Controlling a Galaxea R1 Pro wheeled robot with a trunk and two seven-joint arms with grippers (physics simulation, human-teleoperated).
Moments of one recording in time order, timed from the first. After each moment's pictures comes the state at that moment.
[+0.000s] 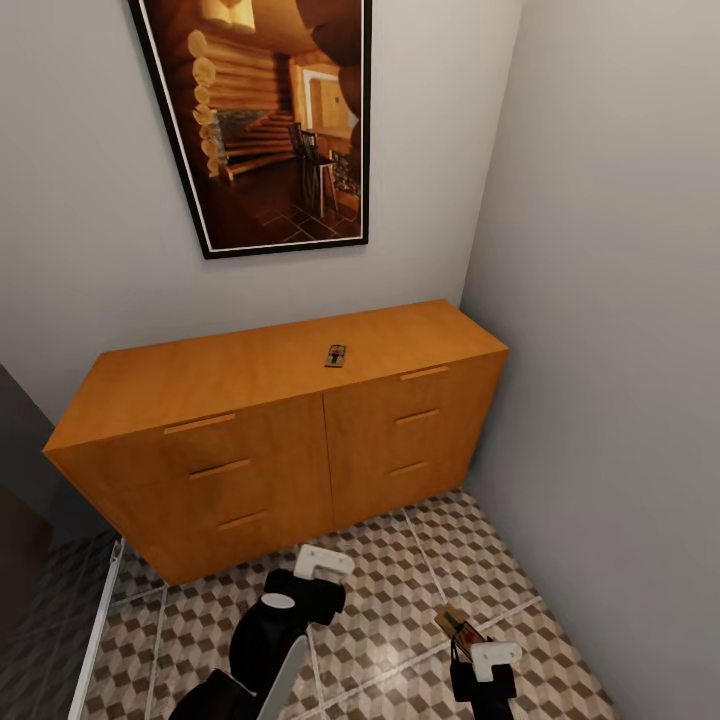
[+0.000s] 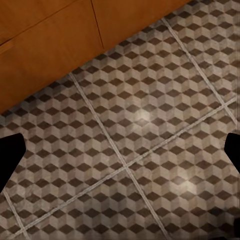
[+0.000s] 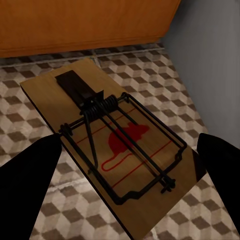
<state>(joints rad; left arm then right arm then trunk) -0.20 -0.13 -0.44 -1.55 0.14 0.94 0.39 -0.46 0.08 0.11 -0.01 0.14 -0.67 -0.30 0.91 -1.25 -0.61</state>
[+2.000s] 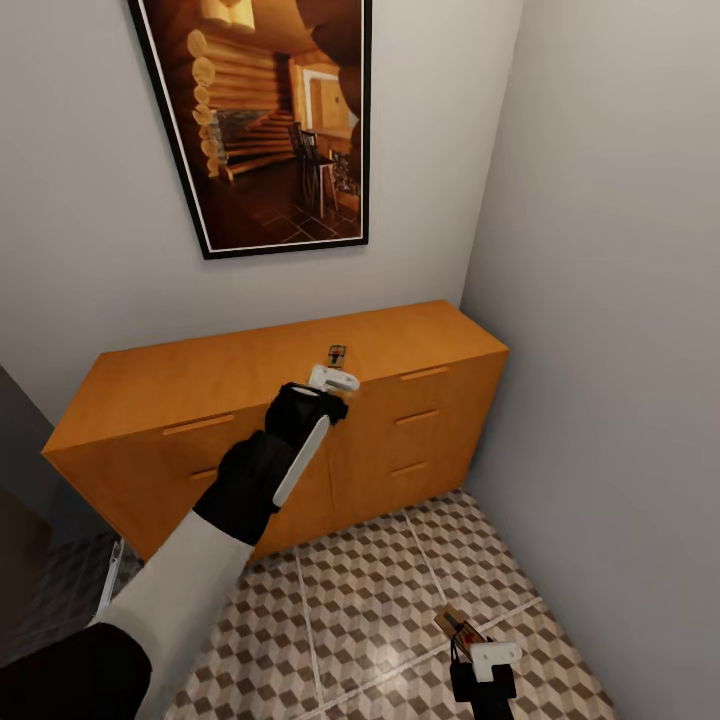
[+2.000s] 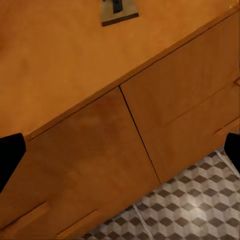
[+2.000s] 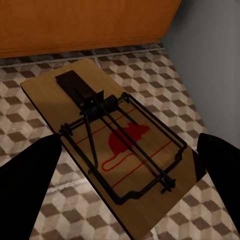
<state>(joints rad) -0.94 -0.16 -0.44 -1.21 0.15 1.00 0.40 -0.46 0.08 0.11 -0.01 0.14 -0.67 -0.30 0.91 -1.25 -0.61</state>
